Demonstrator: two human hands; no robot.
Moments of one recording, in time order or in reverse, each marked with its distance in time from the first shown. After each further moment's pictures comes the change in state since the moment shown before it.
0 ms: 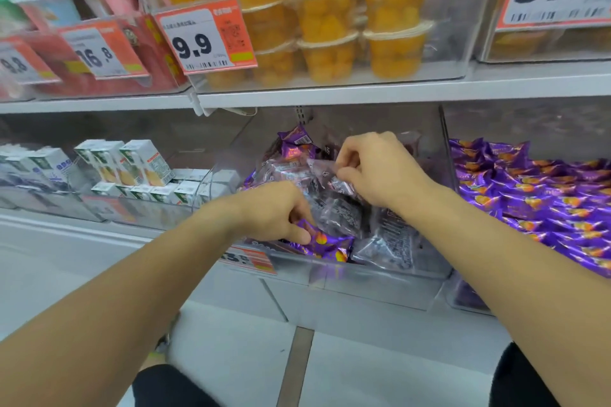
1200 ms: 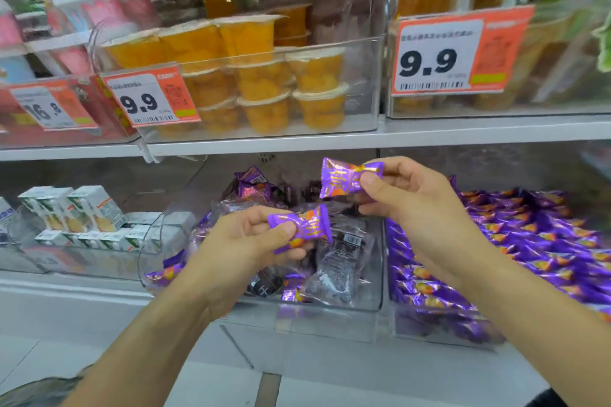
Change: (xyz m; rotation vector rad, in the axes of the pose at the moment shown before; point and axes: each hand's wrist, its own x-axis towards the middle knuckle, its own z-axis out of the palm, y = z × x) left_hand -0.031 0.071 0.018 -1.414 0.422 0.062; right_hand -0.082 0.006 -0.084 1.057 0.257 0.329
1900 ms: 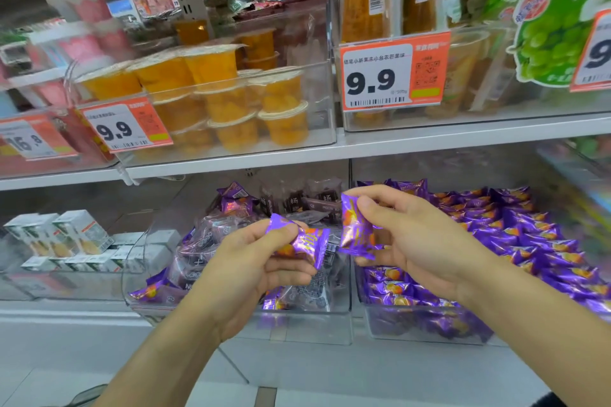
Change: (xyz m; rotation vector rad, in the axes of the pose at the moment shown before) left_hand -0.011 0.008 0.050 -0.064 0.004 -0.081; right_hand -0.029 -0.018 -0.036 0.041 -0.156 0.266
